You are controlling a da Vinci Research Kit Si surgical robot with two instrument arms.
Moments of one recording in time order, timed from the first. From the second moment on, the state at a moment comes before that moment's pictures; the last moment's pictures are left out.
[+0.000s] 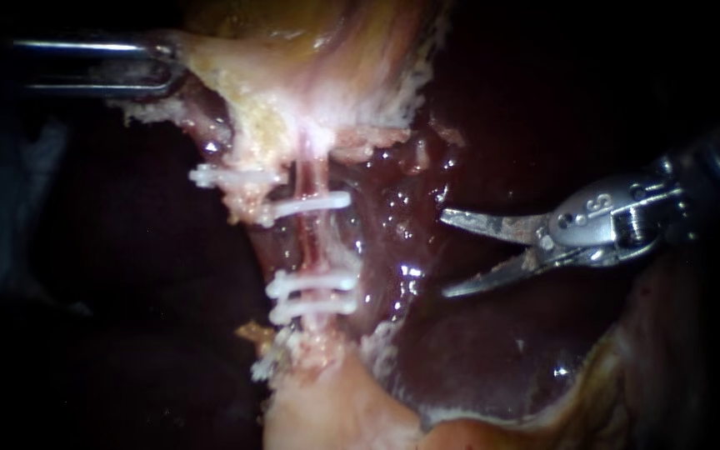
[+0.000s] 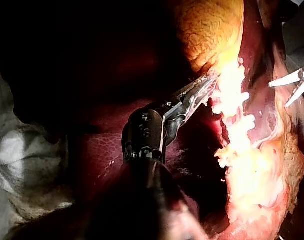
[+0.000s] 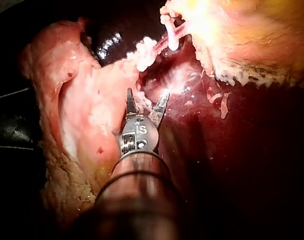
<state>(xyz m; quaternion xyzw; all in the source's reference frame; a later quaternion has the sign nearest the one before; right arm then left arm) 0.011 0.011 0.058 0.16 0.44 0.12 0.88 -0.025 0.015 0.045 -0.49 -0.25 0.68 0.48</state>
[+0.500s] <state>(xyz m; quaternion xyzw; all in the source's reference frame) 0.018 0.010 0.062 0.26 0.45 0.15 0.84 -0.025 0.015 0.046 -0.50 -0.25 0.68 0.48</state>
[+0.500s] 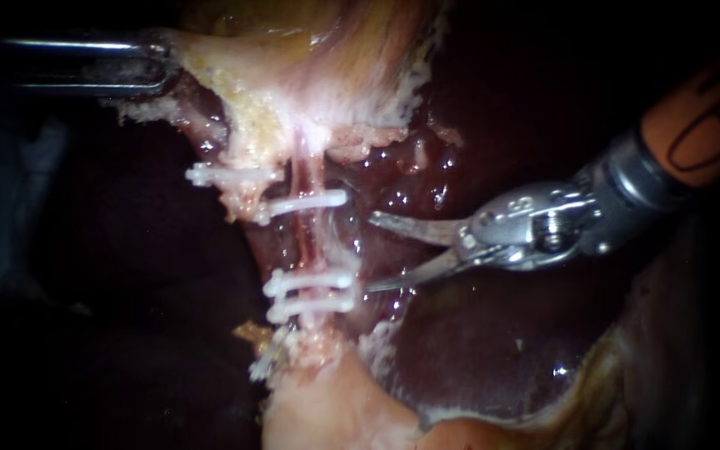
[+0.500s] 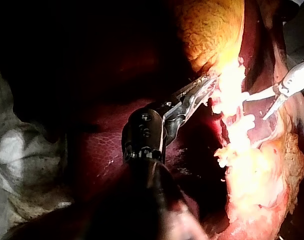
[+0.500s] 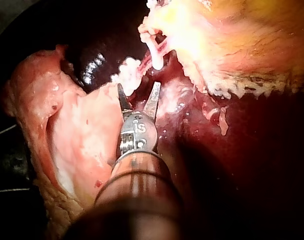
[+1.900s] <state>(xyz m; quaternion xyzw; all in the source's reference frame) 0.029 0.010 0.064 0.37 0.54 0.16 0.74 -0.026 0.015 0.046 -0.50 -0.25 0.68 0.48</state>
